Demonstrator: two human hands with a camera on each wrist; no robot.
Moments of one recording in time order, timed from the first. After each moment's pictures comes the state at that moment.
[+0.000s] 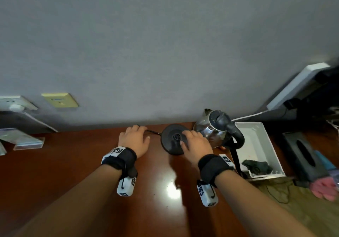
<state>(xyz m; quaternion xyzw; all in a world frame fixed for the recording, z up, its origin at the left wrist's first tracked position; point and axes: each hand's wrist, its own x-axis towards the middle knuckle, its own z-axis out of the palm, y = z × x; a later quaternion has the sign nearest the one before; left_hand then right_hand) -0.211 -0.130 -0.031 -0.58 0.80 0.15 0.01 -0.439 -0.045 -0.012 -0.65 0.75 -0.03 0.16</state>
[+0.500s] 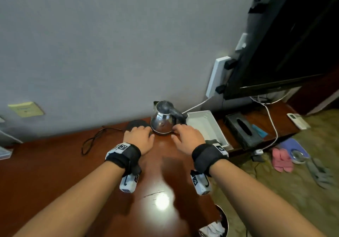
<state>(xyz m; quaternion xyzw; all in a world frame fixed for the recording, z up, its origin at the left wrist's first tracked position) -0.345 0.036 0.068 -0.48 0.87 0.11 0.02 -0.524 0.132 0.088 -0.63 0.77 -0.09 0.10</state>
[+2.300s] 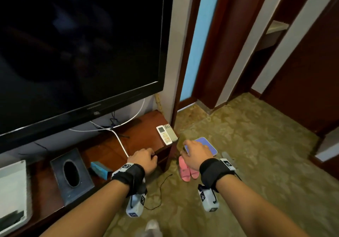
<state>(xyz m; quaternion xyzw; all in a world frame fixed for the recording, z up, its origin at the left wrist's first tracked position) -1.274 0.350 0.046 -0.36 0.90 0.23 0.10 -1.427 0.504 0.090 -0.43 0.89 -0.04 0.15</state>
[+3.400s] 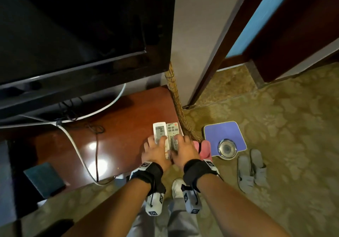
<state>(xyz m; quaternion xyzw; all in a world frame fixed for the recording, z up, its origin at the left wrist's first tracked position) -1.569 0.227 -0.222 -0.55 0.77 0.28 0.19 -1.681 0.275 -0.231 -0.44 0.82 -0.05 0.37</state>
